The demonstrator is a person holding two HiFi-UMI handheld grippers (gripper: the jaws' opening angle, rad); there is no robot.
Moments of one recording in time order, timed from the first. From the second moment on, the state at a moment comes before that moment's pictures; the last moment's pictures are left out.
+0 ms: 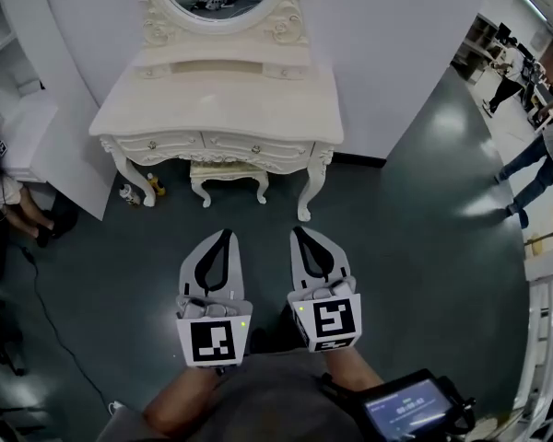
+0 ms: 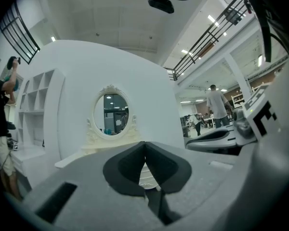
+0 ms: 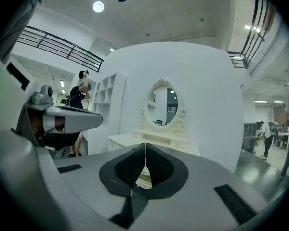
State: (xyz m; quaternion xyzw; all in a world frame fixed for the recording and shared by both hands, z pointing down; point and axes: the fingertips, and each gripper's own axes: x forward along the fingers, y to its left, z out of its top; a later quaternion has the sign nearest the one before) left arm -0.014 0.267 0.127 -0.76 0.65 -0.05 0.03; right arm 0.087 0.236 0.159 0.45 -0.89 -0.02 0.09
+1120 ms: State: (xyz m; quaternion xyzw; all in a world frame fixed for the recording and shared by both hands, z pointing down) left arm -0.003 0.043 0.148 -0.73 0.67 -0.11 0.03; right arm 0.077 -0.008 0.187 0.42 -0.91 0.02 0.08
